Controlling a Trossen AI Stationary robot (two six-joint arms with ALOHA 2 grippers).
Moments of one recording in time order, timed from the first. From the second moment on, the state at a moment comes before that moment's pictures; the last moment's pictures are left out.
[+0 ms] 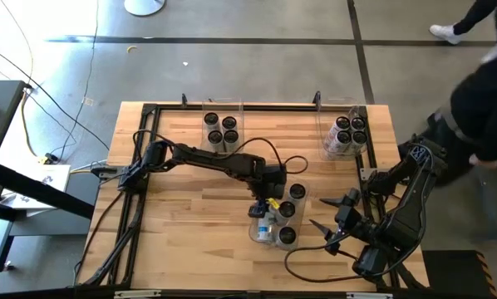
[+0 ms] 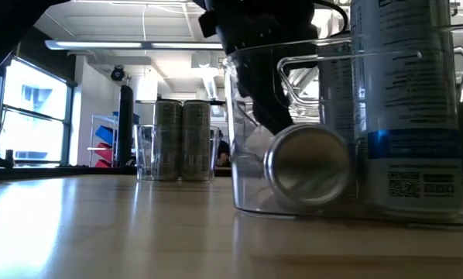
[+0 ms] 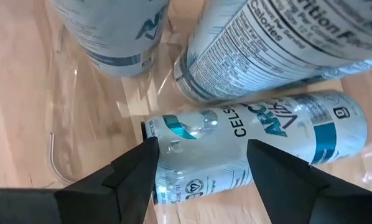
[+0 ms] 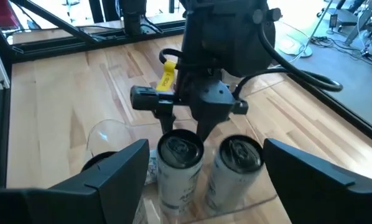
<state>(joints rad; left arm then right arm) -0.05 2.22 1.79 -0.77 0.28 0.13 0.98 1.51 1.41 -1.33 1.08 1.35</state>
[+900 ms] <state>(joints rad) -0.06 2.11 1.66 -0.65 0.07 0.07 0.98 1.58 1.41 -1.32 1.03 1.35</state>
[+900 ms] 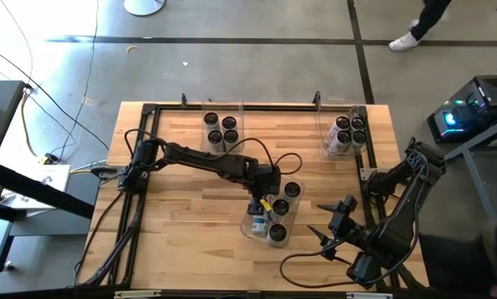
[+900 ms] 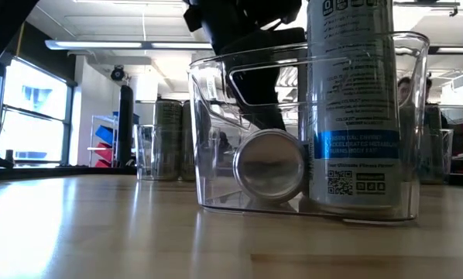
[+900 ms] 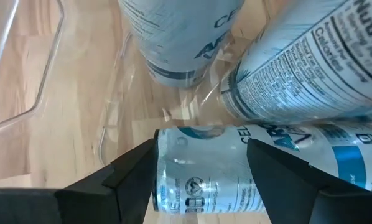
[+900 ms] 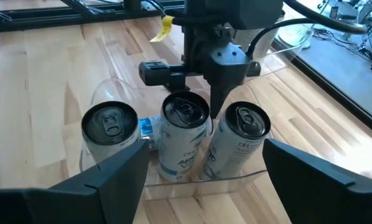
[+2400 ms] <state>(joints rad) -0.03 2.12 1.66 -0.76 0.18 0.04 0.98 1.58 1.41 -1.32 1.04 1.34</state>
